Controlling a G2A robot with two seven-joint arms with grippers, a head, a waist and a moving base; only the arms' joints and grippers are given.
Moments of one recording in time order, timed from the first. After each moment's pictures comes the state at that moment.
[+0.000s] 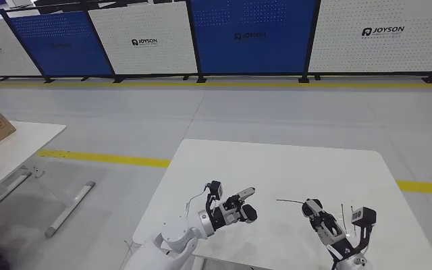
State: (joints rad) left arm 1.51 -1.17 -1.16 -1.71 -0.48 -0.04 -0.54; right arm -1.74 -1.14 1.32 -1.87 0.28 -0.23 0.28
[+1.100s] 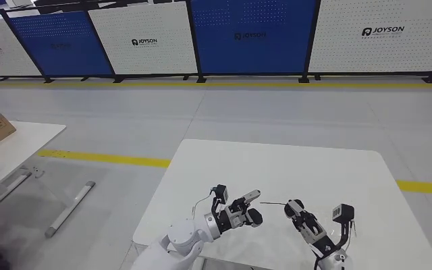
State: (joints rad) left arm 1.48 -1.18 -1.09 -1.69 -0.51 -0.03 -0.49; right arm -1.69 -1.16 1.22 -1.85 0.25 -0.21 0.25
